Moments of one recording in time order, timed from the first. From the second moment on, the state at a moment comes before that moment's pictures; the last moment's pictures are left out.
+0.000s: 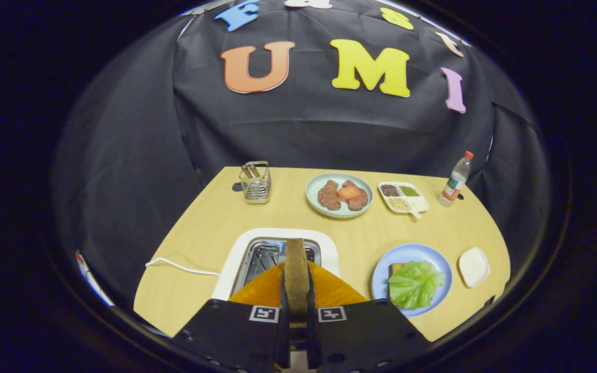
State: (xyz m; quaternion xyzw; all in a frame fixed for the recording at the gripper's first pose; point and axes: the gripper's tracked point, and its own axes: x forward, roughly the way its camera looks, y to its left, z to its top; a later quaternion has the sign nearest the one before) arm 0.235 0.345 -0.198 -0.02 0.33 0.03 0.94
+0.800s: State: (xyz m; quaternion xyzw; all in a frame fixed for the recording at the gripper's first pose) arm 0.211 0.317 -0.052 -0.01 0.25 0.06 0.97
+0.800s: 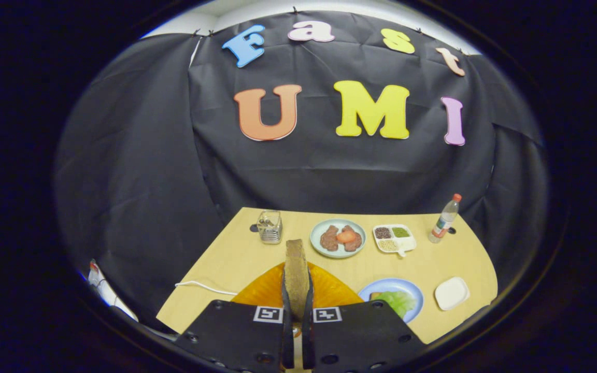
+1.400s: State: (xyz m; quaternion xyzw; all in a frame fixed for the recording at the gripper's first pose) arm 0.233 0.187 -0.112 0.02 0.28 0.00 0.96
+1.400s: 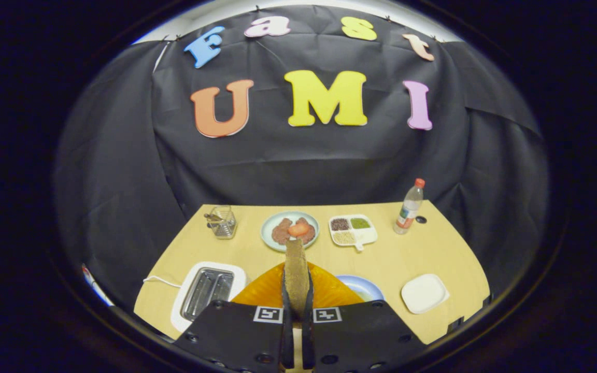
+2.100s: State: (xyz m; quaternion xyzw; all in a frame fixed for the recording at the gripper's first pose) arm 0.236 0.127 -0.242 0.11 0.36 0.04 0.93
